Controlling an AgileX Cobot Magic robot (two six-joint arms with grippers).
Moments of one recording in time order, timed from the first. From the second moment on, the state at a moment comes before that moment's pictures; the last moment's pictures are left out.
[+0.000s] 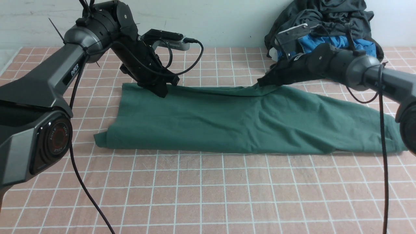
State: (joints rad) right arm 0.19 2.43 -2.01 0.46 0.45 -0.56; left arm -0.17 2.47 -2.37 -0.27 1.18 0.35
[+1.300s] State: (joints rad) right arm -0.06 2.17 -2.11 0.63 0.84 -0.64; left arm 0.03 2.28 -2.57 -0.40 1.23 0.45
